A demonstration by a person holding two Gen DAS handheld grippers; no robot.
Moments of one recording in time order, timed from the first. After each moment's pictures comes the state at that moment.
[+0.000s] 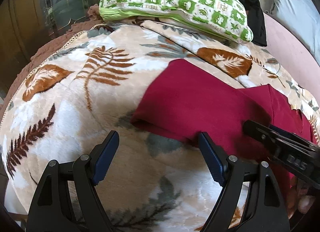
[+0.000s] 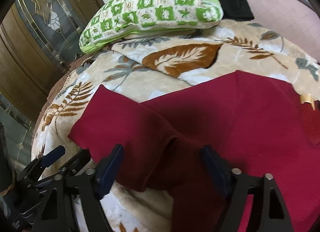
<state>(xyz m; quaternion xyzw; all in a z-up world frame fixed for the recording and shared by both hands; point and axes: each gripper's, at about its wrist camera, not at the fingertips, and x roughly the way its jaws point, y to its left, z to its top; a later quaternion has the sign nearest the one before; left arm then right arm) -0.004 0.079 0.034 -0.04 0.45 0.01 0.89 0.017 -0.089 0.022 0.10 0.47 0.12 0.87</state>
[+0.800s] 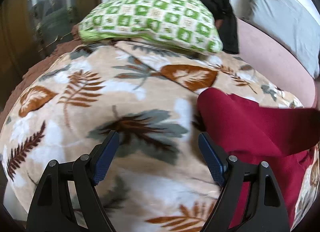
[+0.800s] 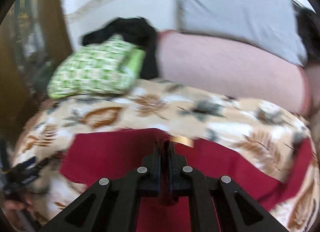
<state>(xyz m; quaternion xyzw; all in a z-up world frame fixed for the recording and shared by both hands) -0.017 0.013 0.083 -0.03 0.42 -0.04 0.91 -0.060 -0.296 0.143 0.05 0.39 -0.06 0.92</state>
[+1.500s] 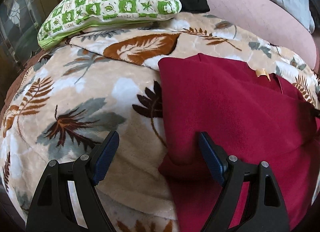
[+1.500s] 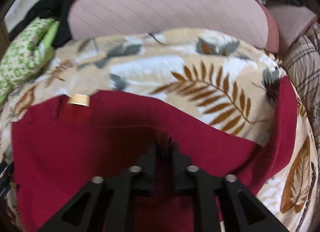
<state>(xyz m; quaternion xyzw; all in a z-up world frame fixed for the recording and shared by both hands) 0.003 -0.087 0.028 0.07 0.46 -0.07 0.88 -0.070 -0.417 0.045 0.11 0.48 -0.20 0.85</state>
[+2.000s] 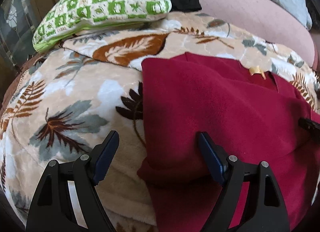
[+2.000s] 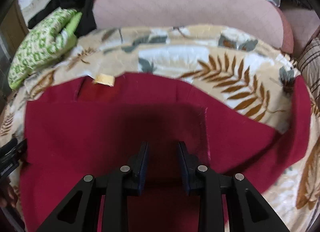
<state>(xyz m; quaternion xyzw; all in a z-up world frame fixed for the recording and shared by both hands) 0.006 -0.110 0.018 0.08 0.46 -0.08 0.88 -0.075 -0.380 0.018 0.11 0.48 -0.12 0.86</state>
